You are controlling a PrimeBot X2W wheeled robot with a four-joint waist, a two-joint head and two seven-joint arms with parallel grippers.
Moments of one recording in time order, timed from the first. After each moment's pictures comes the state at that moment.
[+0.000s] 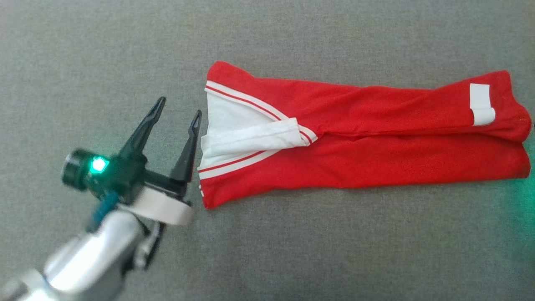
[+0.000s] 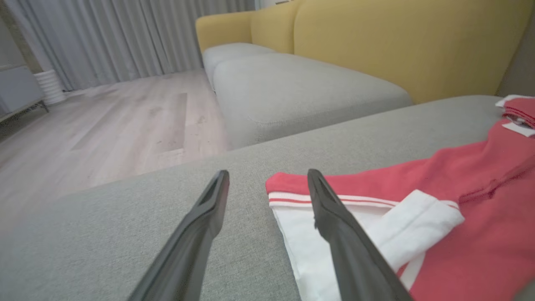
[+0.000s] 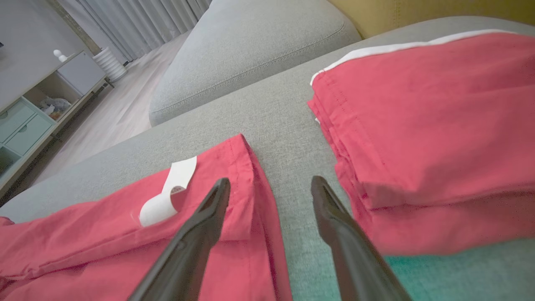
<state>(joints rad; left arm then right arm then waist) -0.63 0.63 -1.03 0.06 -0.75 0.31 -0.25 -0.13 -0.59 0.07 0.26 0.95 0.13 -0.04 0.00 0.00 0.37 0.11</state>
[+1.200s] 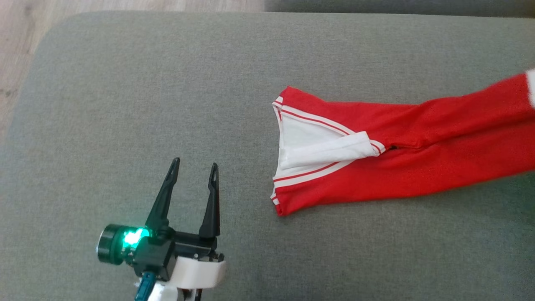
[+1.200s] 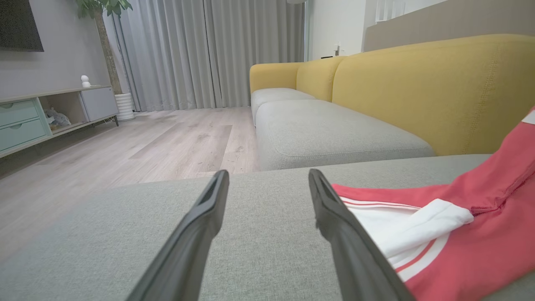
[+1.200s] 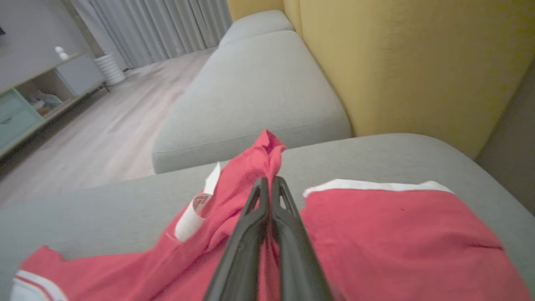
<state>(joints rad) -0.07 0.17 -0.47 0.00 -0.19 0.24 -0.26 -0.20 -0.56 -0.20 0.21 0.71 0.13 0.26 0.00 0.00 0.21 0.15</state>
